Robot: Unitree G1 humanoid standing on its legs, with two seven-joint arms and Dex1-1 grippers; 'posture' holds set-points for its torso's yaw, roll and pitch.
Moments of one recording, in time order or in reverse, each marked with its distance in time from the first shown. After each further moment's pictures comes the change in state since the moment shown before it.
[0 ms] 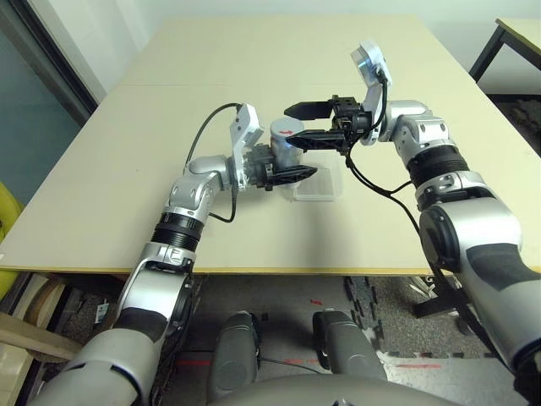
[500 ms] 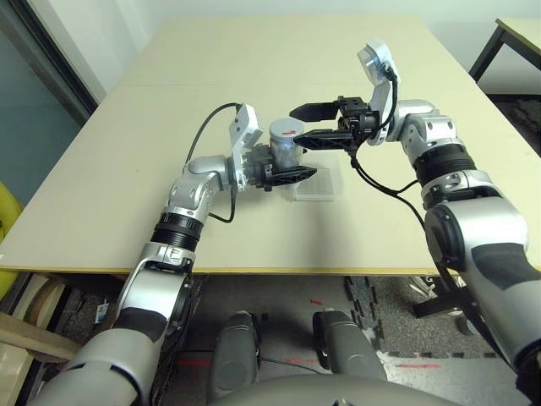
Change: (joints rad) left arm -0.007 0.002 0.000 0.017 0.001 -0.030 -0.011; right arm 0.000 -0.011 0.001 -0.019 0.013 0.048 0.045
